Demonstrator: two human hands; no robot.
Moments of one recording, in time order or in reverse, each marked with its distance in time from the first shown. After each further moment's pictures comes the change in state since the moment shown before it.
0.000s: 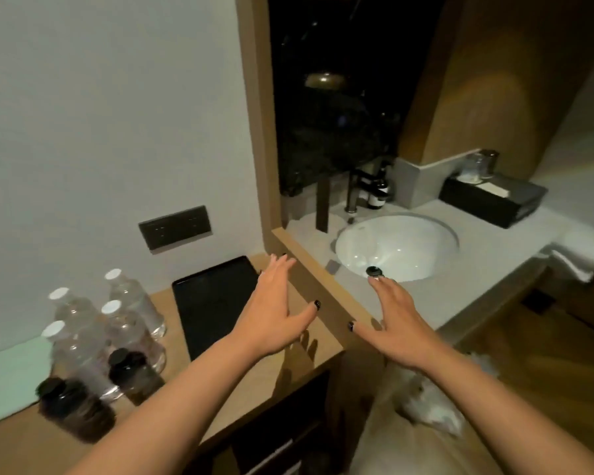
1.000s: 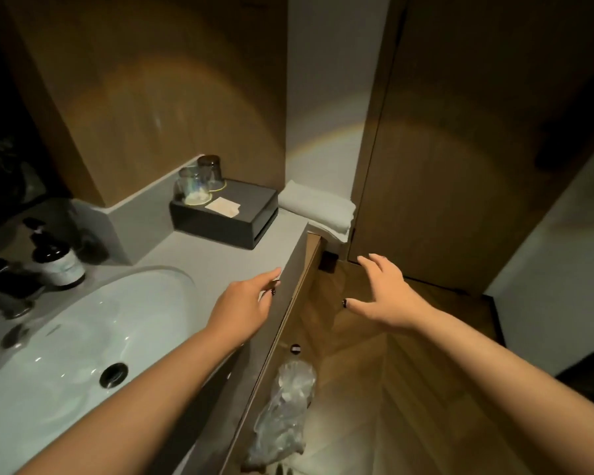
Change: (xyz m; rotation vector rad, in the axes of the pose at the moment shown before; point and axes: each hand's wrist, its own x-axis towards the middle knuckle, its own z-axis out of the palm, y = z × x) left_hand 0.307 0.314 0.400 -0.069 -0.349 0.489; right_hand -0.024 0.437 -0.292 -0.147 0.232 0.646
